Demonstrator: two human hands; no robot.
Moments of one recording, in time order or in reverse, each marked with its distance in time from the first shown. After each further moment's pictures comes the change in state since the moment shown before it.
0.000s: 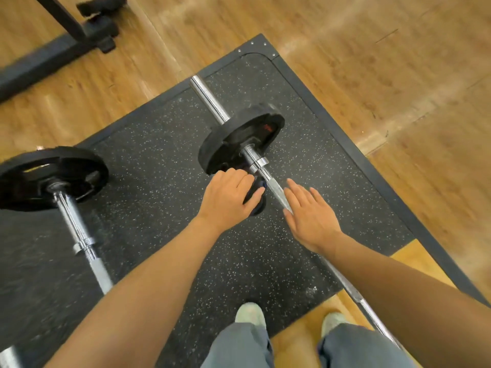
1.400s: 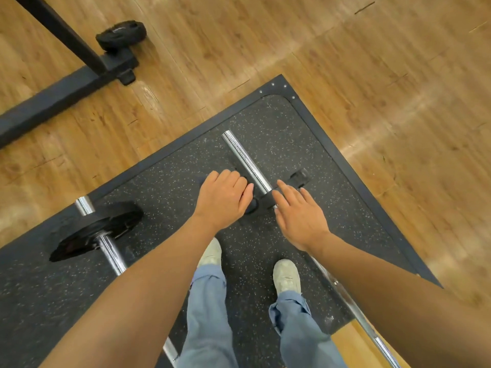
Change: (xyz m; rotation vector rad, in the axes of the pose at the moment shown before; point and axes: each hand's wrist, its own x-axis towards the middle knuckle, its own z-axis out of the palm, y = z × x) left_hand 0.134 -0.189 -0.099 0.214 -0.043 0.018; right_hand 0.155 -0.082 -0.180 0.033 0.071 0.000
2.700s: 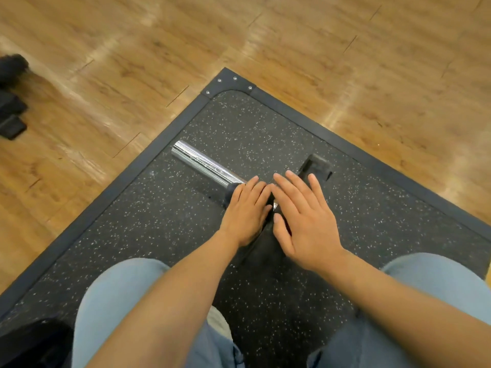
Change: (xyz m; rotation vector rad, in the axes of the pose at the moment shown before) left_hand -0.041 0.002 0.321 -0.374 -0.419 0.248; right_hand 0.105 0.001 0.189 0.031 0.720 0.213
